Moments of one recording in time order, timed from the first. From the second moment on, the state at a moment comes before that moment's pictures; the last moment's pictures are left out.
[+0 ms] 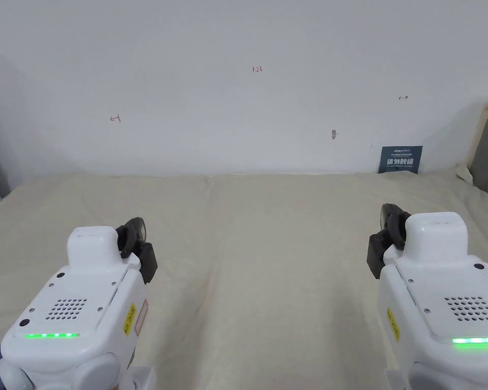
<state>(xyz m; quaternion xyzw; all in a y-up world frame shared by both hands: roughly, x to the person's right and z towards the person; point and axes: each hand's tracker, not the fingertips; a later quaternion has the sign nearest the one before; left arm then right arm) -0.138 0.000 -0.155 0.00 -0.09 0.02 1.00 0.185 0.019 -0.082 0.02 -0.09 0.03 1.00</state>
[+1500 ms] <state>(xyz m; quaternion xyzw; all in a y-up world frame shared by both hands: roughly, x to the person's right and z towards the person) -0.136 0.000 -0.151 0.02 -0.08 0.02 1.00 0.181 0.015 -0.087 0.01 -0.10 0.01 0.99</state>
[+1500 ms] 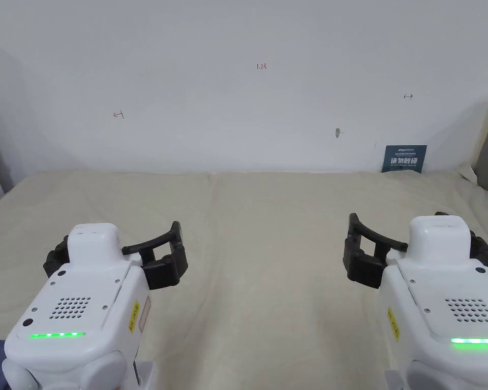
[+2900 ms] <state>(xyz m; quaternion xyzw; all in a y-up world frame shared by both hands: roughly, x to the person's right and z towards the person) -0.139 0.000 -0.148 0.01 -0.08 0.02 1.00 0.180 0.022 -0.081 0.01 -0.10 0.01 1.00</state>
